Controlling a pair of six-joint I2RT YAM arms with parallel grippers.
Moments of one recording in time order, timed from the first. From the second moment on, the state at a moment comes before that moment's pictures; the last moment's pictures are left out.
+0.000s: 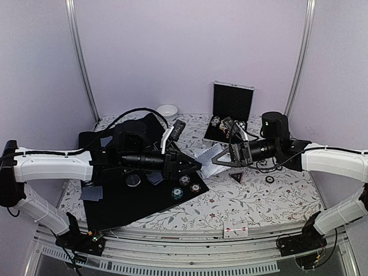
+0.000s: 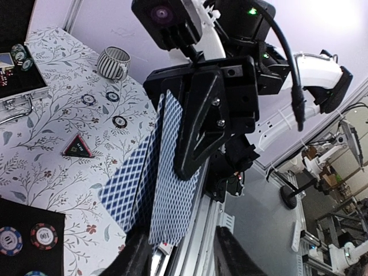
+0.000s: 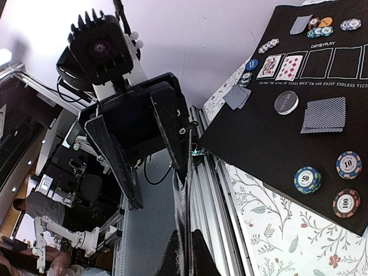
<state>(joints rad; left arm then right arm) -1.00 1.40 0.92 0.23 0.42 -0.52 0.67 1.33 0.84 0.17 -0.98 0.59</state>
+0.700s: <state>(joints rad) -0.99 1.54 0.97 0.35 0.49 -0.59 0.67 1.33 0.81 0.20 -0.99 0.59</state>
